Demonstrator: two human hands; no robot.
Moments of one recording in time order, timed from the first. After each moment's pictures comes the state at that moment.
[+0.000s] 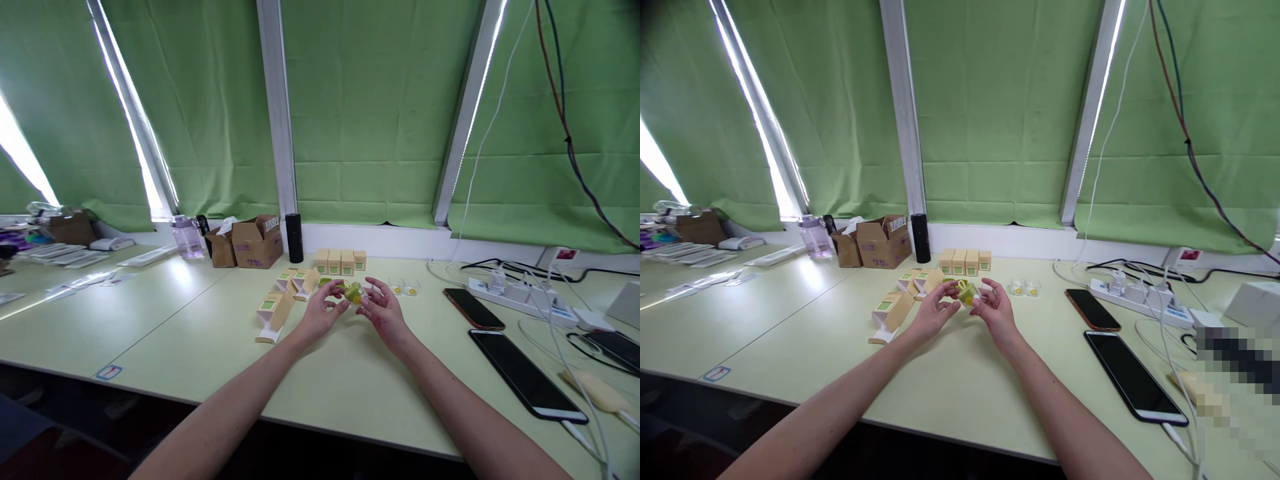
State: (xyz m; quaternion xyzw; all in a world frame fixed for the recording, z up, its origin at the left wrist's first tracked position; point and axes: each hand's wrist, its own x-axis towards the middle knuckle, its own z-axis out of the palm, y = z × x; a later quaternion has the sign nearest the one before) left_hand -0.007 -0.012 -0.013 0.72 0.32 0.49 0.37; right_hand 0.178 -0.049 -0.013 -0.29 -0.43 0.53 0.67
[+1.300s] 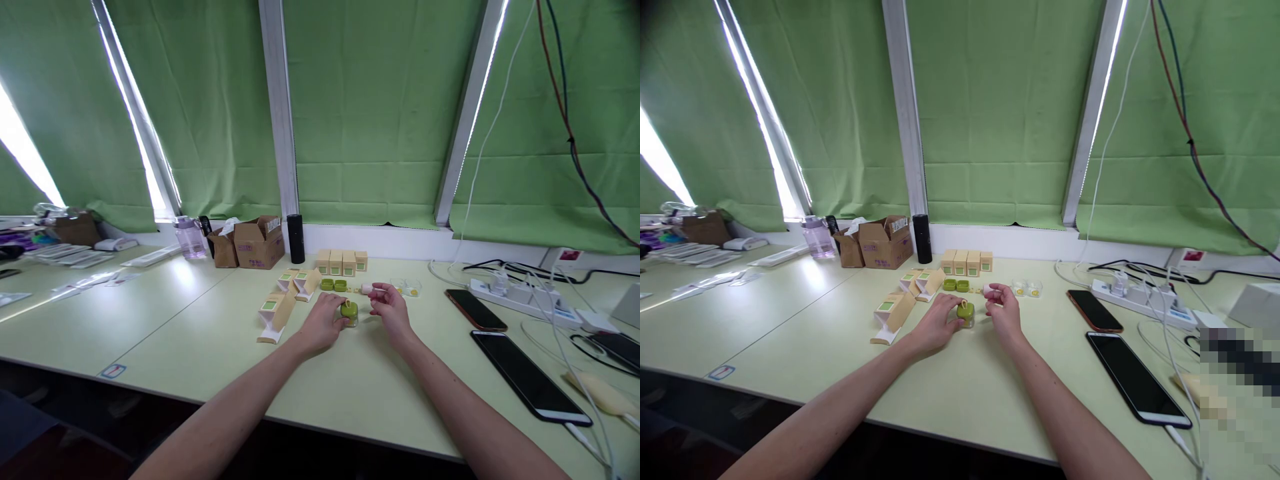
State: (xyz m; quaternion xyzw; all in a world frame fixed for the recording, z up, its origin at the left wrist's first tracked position) left_hand -0.016 -0.013 -0.030 0.81 0.35 0.43 0.20; right_hand 0.189 -0.032 -0.026 -0.43 -0.43 0.40 0.68
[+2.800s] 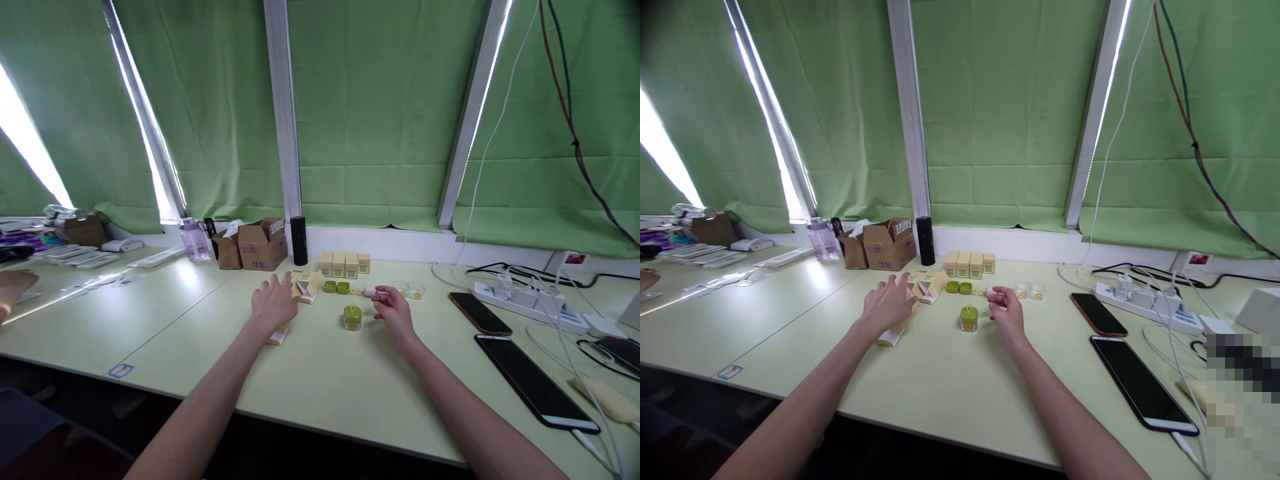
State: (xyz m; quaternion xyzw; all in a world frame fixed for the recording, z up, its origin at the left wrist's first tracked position) left_hand -0.089 -0.022 0.057 0.70 0.70 0.12 -0.09; right_hand 0.189 -0.031 -0.027 -0.47 -0.44 0.37 0.67
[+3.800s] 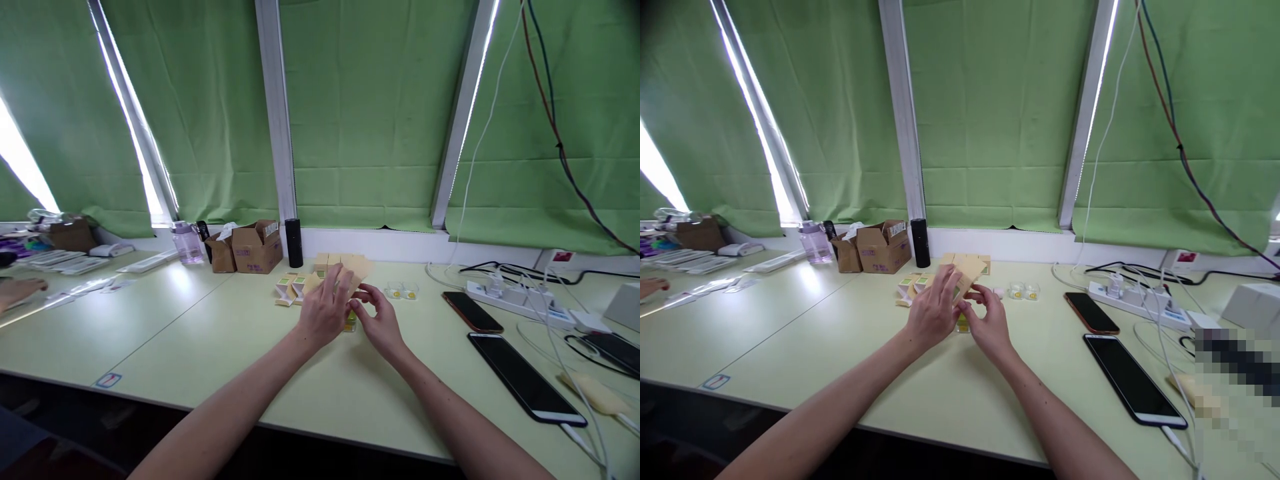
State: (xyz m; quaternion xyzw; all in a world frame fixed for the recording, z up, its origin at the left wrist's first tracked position) left_hand 0.000 -0.037 0.031 0.82 0.31 0.42 -0.24; right_hand 0.160 -0.060 -0.005 -0.44 -0.59 0.24 0.63
